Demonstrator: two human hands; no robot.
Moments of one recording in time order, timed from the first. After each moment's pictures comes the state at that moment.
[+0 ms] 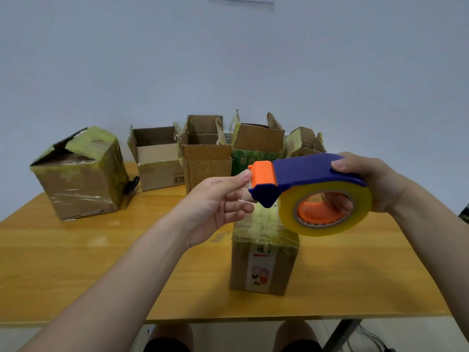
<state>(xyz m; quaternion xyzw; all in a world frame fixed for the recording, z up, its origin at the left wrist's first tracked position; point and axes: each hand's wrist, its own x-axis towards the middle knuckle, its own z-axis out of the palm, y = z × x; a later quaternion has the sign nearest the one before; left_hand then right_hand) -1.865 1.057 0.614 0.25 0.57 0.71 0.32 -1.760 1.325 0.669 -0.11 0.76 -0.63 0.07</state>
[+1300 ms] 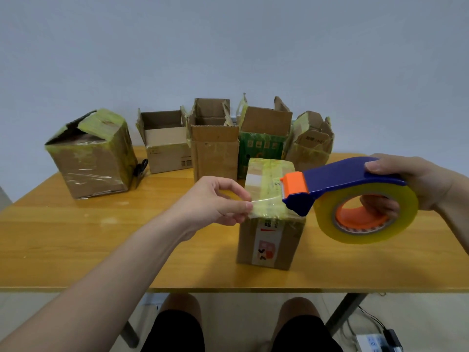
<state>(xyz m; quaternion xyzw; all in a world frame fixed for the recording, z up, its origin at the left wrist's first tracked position) -1.842 1.025 0.602 0.24 0.75 0.56 0.25 -1.715 1.344 0.658 0.01 0.77 -0.62 0.12</state>
